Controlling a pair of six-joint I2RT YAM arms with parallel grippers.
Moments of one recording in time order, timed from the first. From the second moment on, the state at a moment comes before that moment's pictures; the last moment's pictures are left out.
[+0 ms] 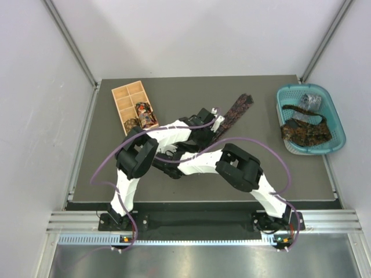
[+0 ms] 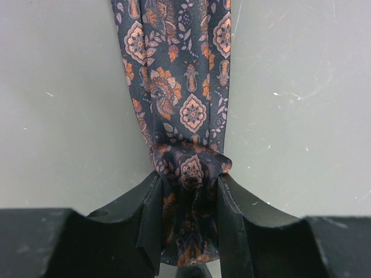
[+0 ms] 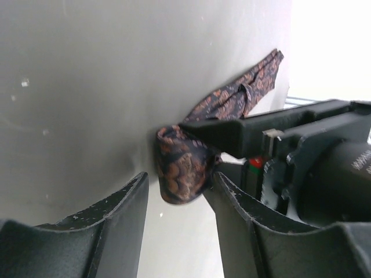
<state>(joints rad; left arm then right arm) -0.76 2.09 1.49 -0.41 0.06 -0.02 1.17 2.24 1.55 -0.62 1.10 -0.03</state>
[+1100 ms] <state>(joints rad) -0.77 2.12 1.58 -0.55 0.03 -0.03 1.12 2.30 1.55 -0.64 1.12 0.02</state>
